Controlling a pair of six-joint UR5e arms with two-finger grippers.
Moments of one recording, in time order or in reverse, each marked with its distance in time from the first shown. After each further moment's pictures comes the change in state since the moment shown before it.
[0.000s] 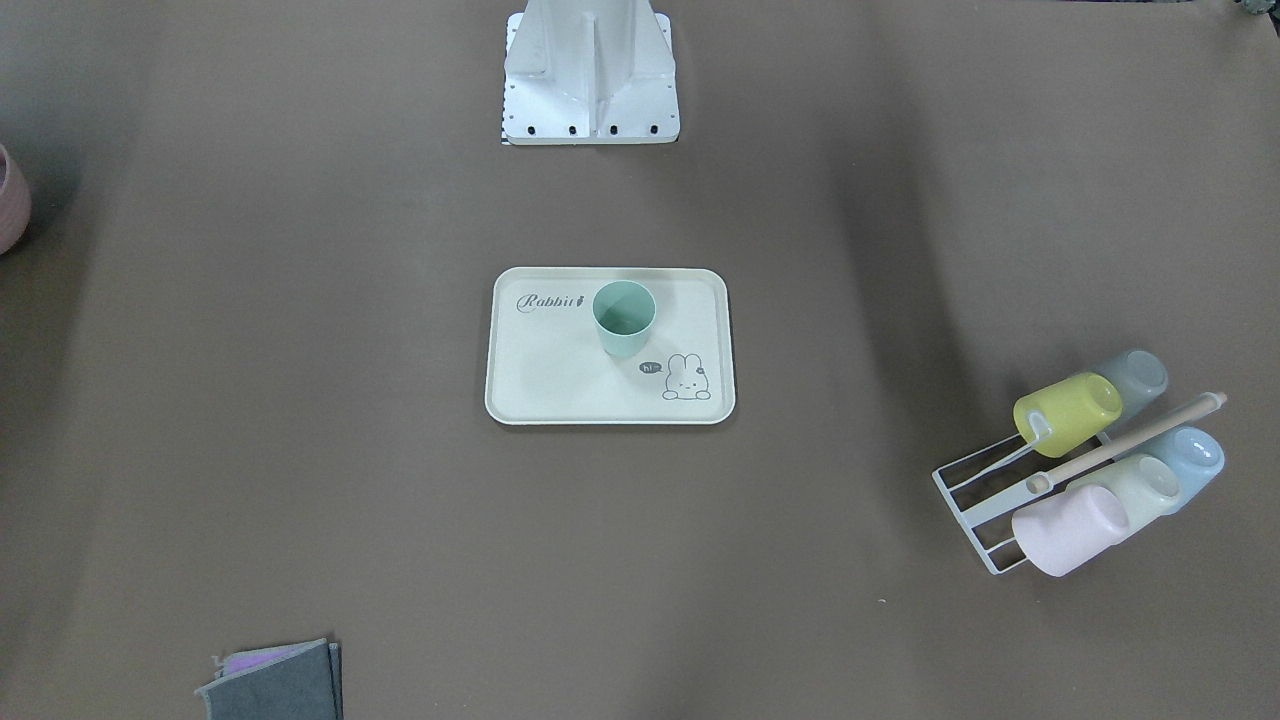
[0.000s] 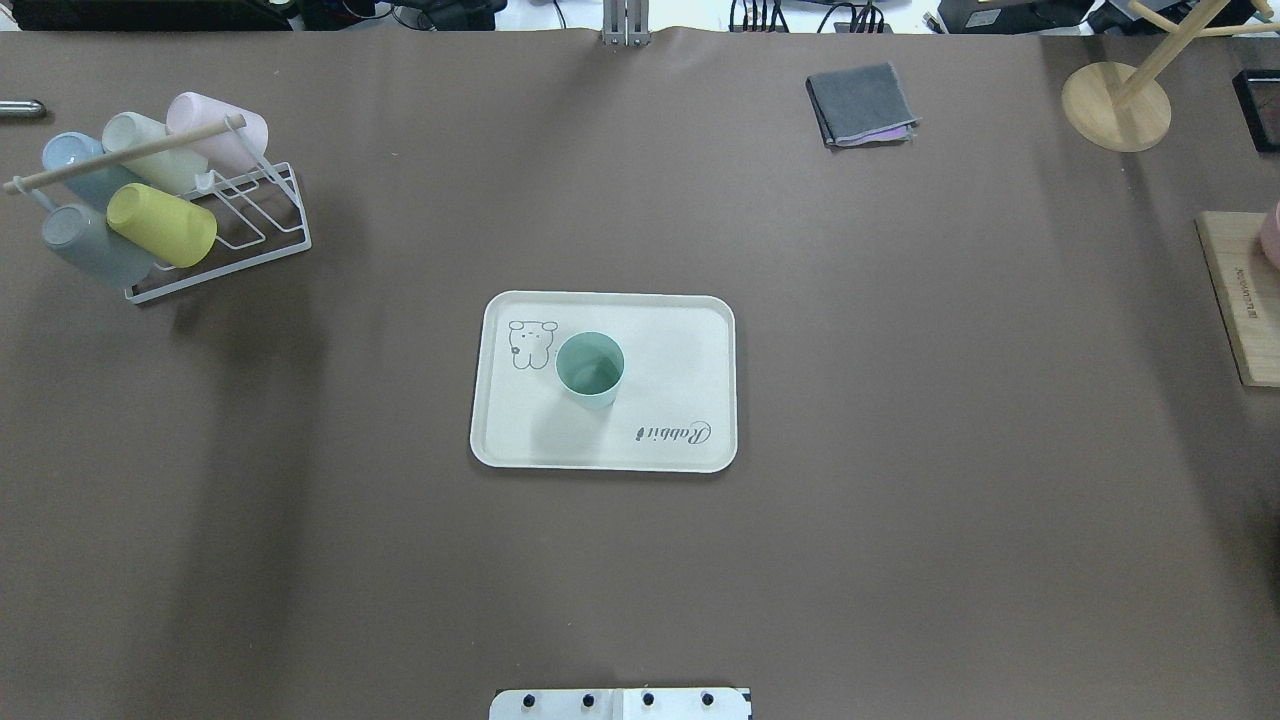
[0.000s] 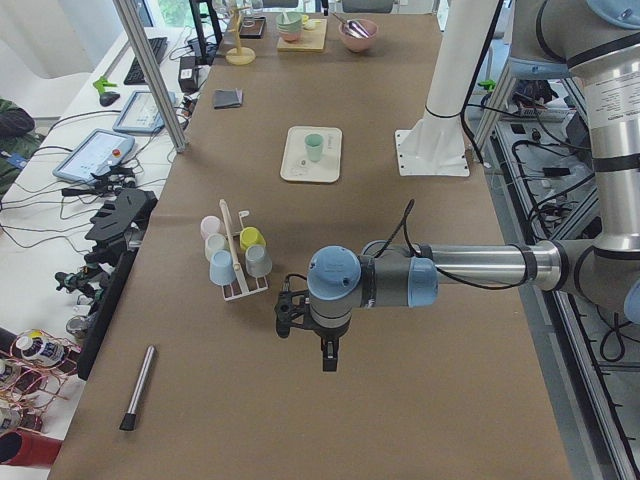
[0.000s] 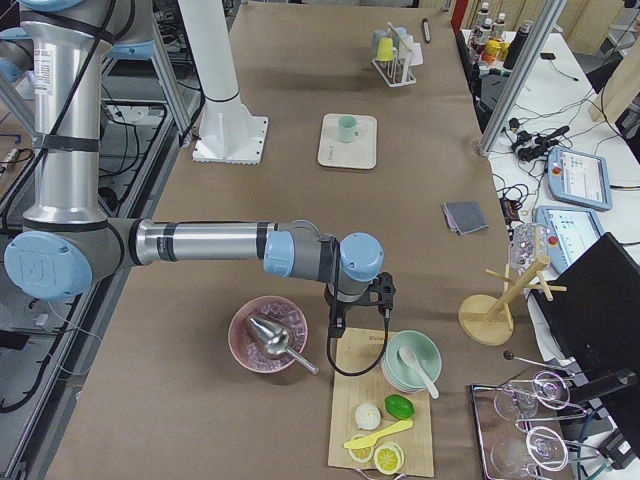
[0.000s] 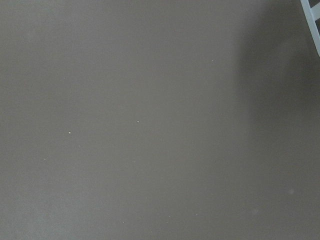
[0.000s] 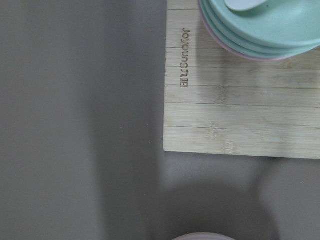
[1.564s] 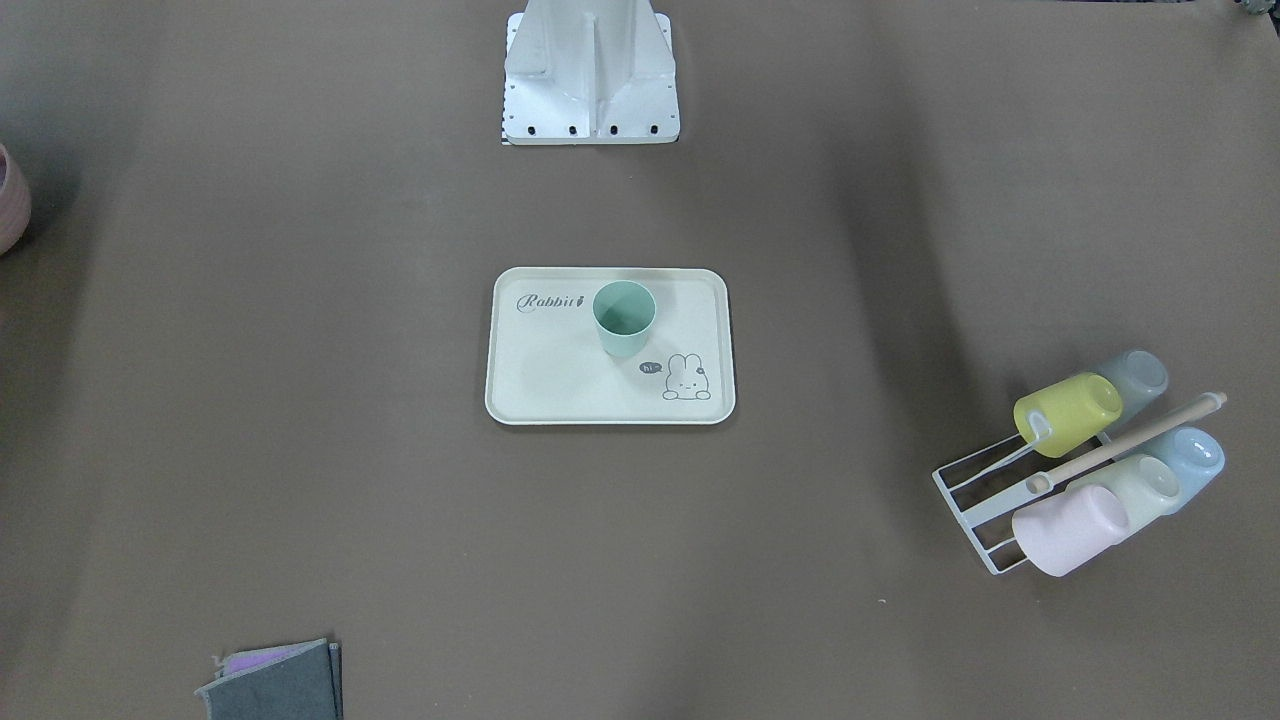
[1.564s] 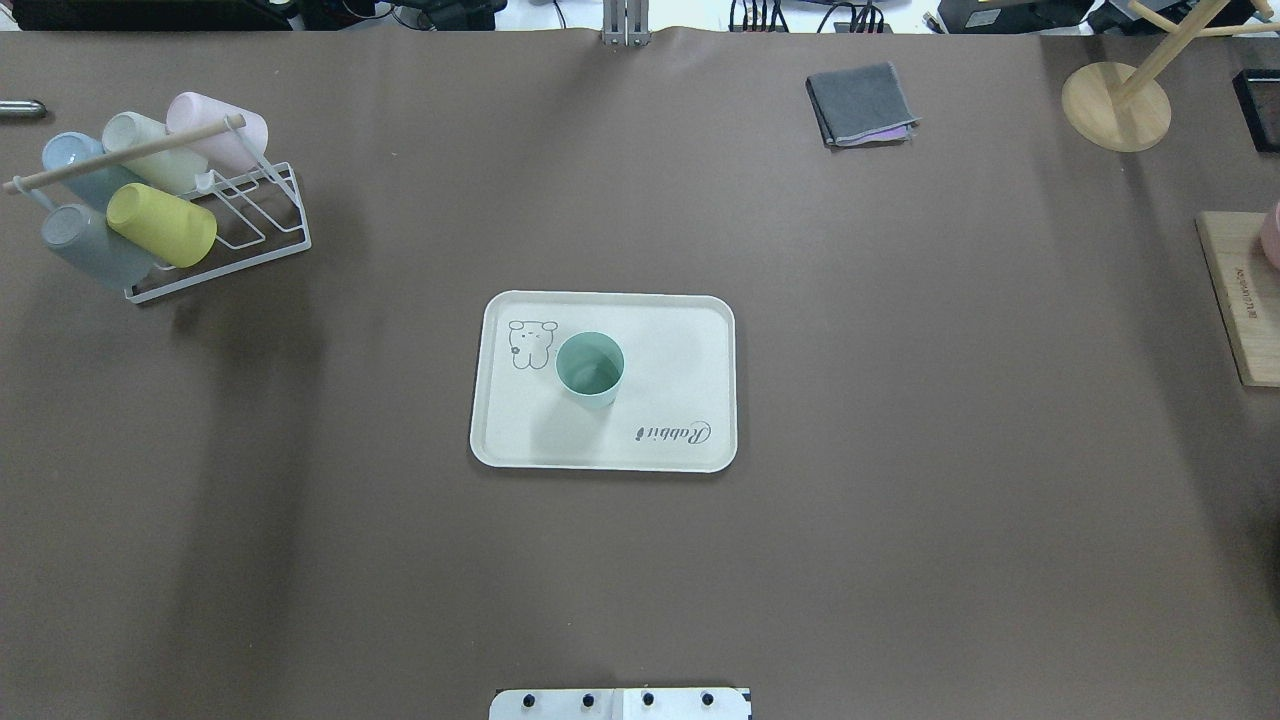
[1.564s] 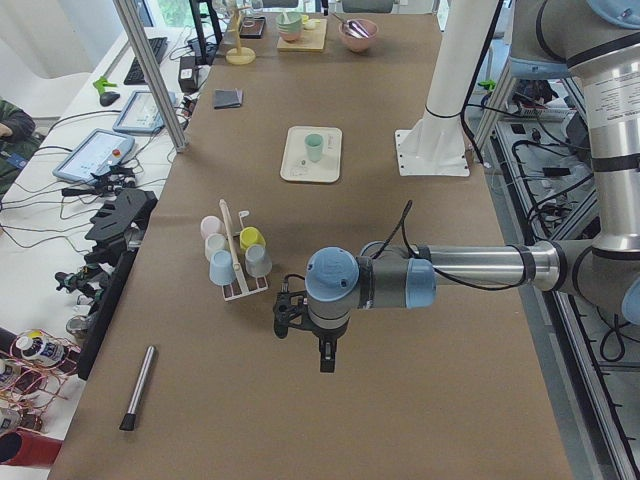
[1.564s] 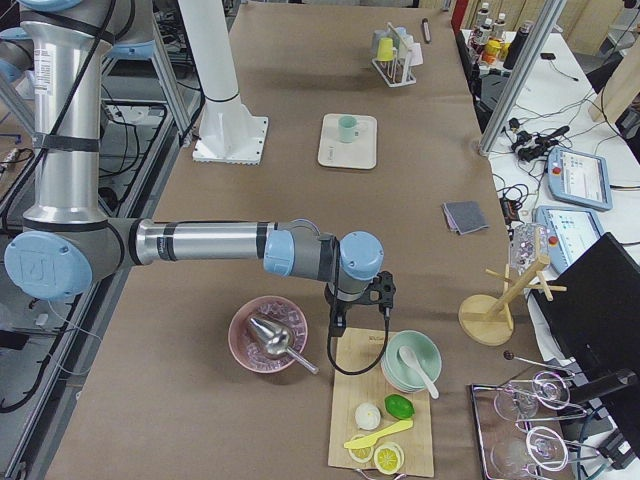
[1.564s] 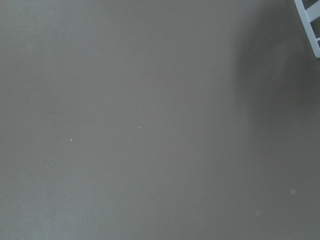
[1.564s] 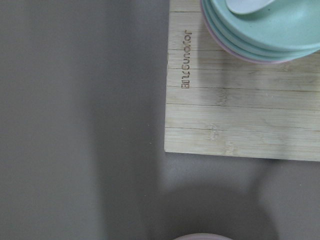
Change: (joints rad) left arm 0.001 -0.005 0.011 -0.004 -0.001 0.012; right arm 0.000 0.000 0.004 0.001 -0.005 -0.006
